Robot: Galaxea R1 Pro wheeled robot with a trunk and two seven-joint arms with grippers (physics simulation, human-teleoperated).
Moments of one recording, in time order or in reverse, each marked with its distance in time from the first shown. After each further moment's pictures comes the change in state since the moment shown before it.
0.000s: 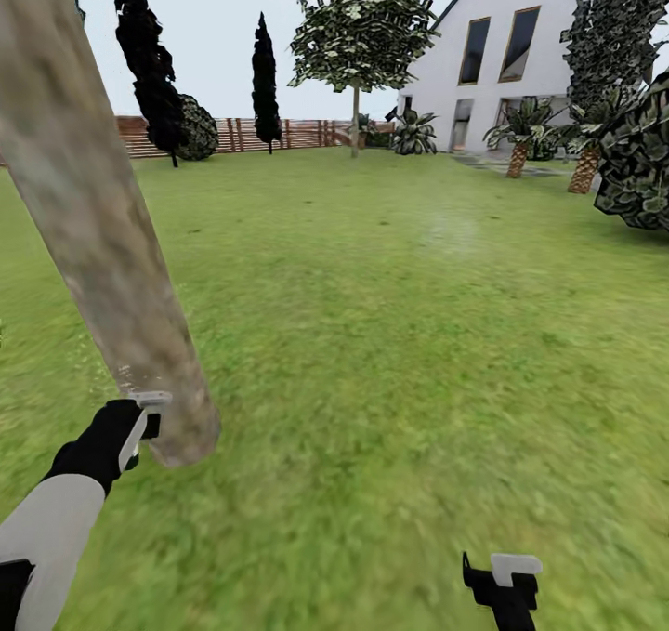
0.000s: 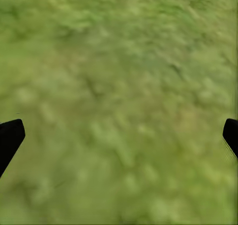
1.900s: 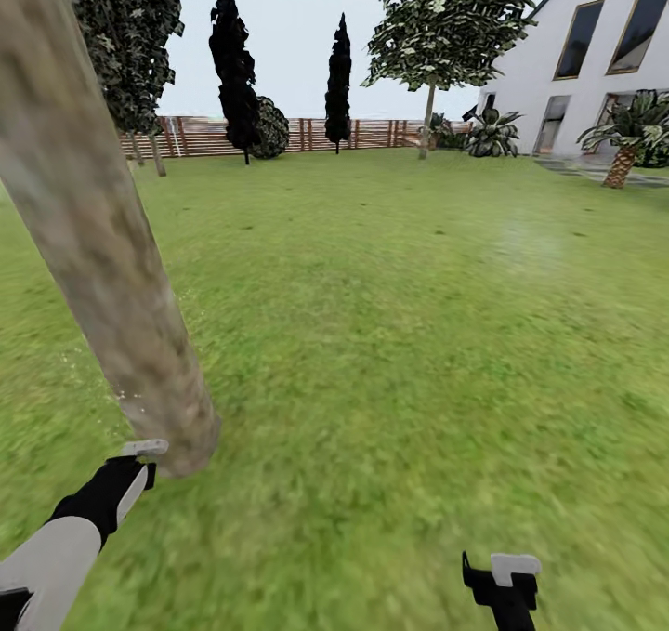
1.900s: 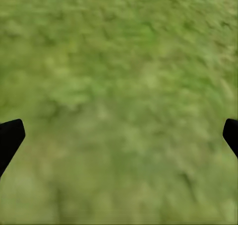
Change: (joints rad) left arm 0.092 -0.003 0.005 0.211 0.022 -0.247 0.062; right arm 0.000 0.000 0.000 0.000 0.000 0.000 0.002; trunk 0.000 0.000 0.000
